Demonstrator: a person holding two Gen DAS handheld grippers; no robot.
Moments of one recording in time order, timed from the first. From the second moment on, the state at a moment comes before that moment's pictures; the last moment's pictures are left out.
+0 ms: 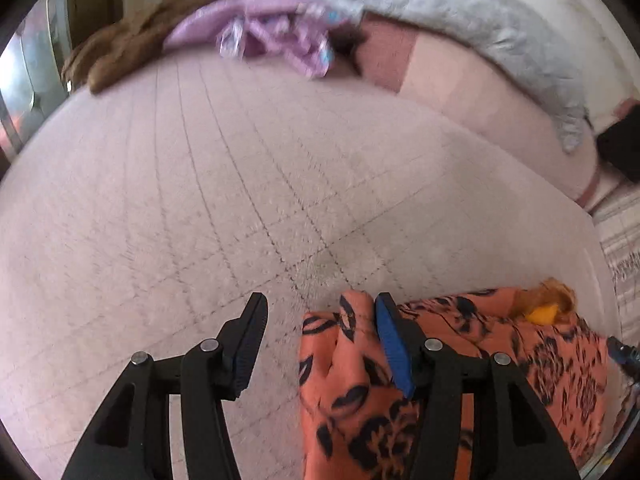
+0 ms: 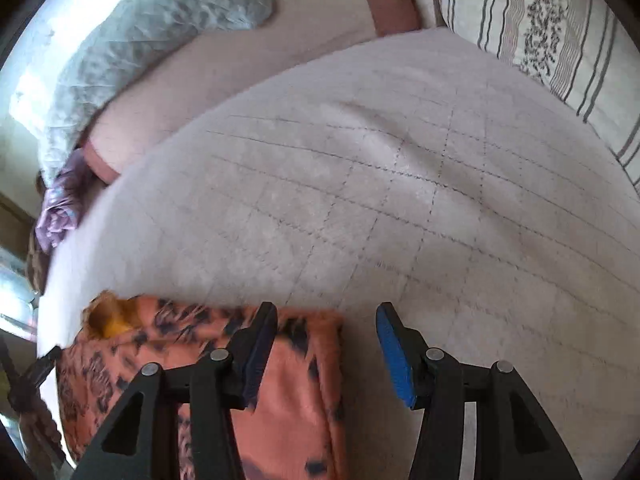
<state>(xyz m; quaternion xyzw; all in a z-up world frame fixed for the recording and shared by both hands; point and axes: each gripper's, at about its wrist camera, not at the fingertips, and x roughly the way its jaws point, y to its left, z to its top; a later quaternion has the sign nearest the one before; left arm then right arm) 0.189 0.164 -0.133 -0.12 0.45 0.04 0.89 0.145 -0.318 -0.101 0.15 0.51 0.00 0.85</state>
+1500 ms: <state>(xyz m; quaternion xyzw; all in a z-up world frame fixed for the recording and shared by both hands) 0.033 -0.012 -0.163 -0.01 0.45 -0.04 0.89 -0.057 -0.318 -0.101 0.35 0.41 0.04 0.84</state>
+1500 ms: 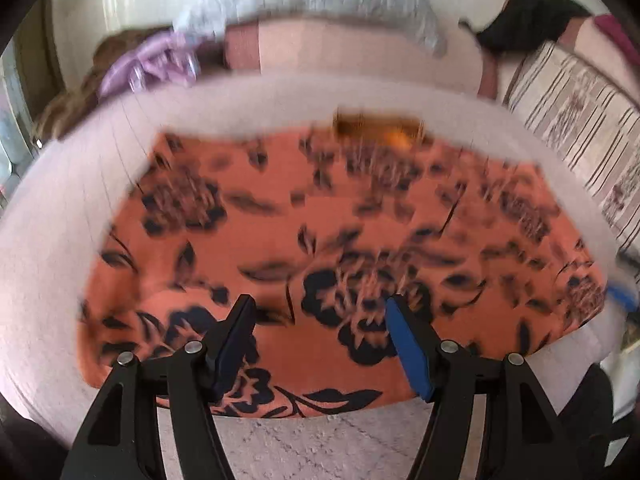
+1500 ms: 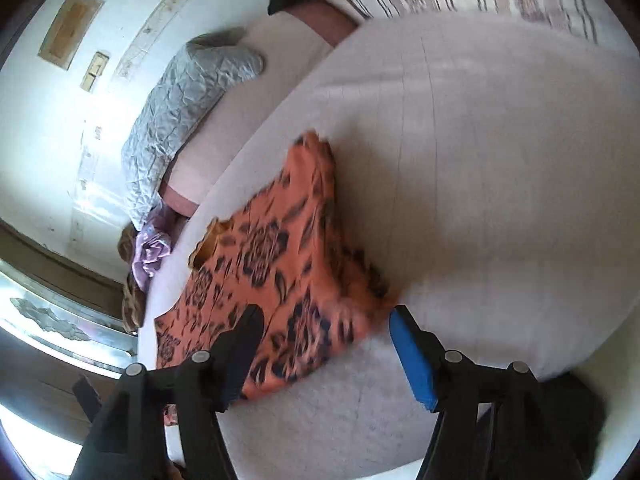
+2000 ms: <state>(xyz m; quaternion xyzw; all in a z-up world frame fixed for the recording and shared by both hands) 0.032 -0.015 -0.172 0.01 0.43 -0.05 0.90 0.148 -0.296 -0.122 0.22 0.54 0.12 0.80</state>
